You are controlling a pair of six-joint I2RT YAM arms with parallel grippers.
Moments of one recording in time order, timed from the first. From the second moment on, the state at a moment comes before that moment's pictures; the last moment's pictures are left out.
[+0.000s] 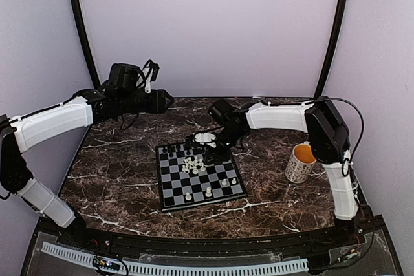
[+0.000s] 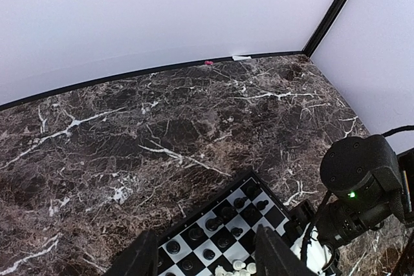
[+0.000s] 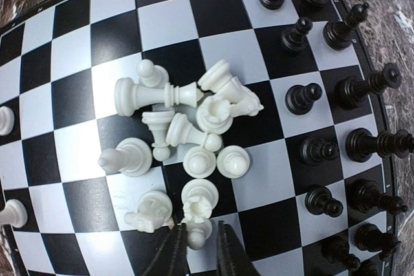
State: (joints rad) left arm -0.57 1.47 1.22 -0.23 0.01 -0.28; right arm 0.81 2.22 1.74 -0.69 -0.41 -0.71
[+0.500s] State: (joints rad) left arm -0.56 1.50 1.22 -0.23 0.04 -0.29; right arm 0.81 2.11 1.63 -0.69 -0.40 -0.71
